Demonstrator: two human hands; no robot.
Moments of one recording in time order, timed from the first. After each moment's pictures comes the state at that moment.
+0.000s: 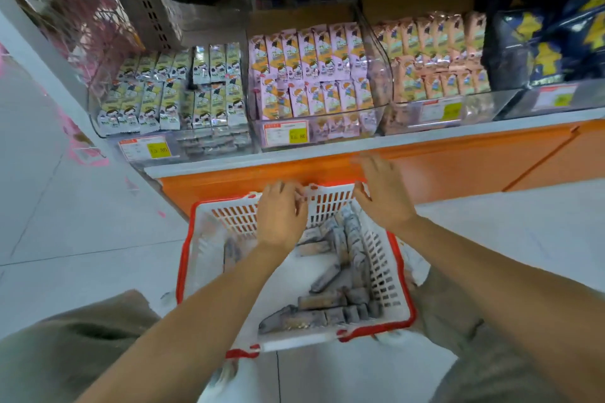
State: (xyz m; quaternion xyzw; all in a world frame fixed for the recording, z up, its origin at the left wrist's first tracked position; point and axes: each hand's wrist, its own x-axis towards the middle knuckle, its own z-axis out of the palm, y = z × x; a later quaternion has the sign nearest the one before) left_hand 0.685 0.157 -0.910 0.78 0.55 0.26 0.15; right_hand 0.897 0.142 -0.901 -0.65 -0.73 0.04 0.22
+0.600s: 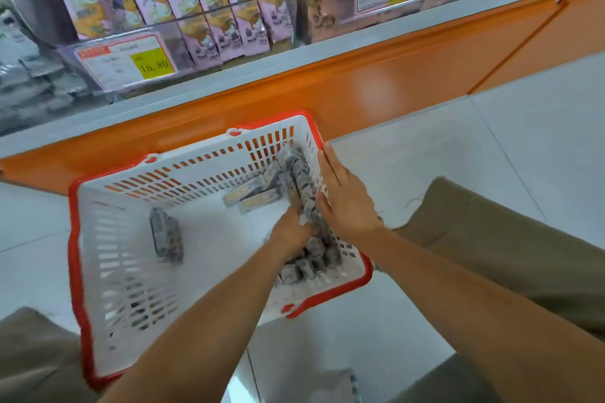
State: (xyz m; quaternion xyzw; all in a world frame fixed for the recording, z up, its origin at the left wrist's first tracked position) left_hand 0.797 0.103 -1.050 0.62 0.58 -0.11 0.52; right_hand 0.931 0.068 -1.044 -0.71 -0.67 0.18 0.16
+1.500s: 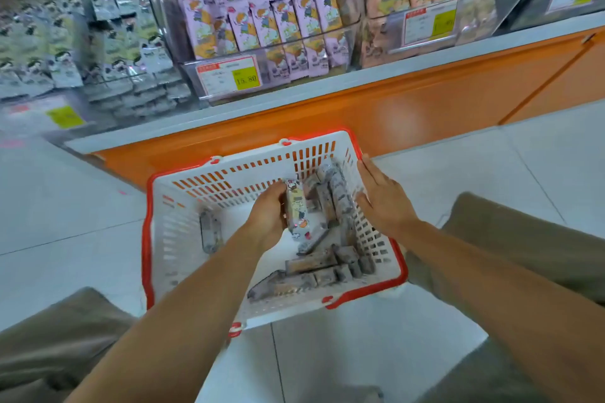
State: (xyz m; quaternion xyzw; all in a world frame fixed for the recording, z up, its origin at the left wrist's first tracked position) left_hand 0.716 0.142 -0.982 0.26 0.58 0.25 0.73; right_hand 0.930 0.076 -1.012 -0.72 -0.66 0.20 0.08
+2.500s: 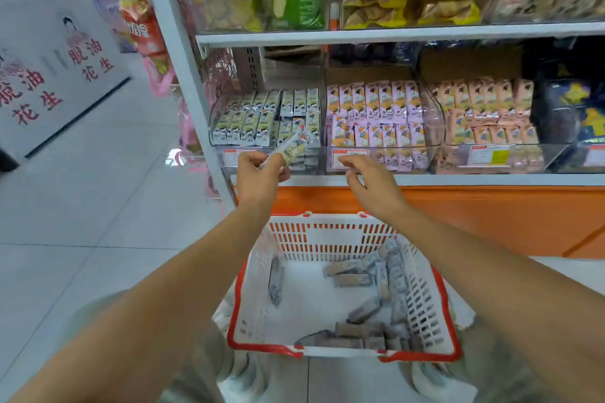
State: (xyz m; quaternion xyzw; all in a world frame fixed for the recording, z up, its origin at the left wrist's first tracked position) left_hand 0.588 0.150 -0.782 0.37 0.58 0.58 0.44; right_hand 0.791 0.152 -0.814 -0.57 -0.75 0.17 0.30
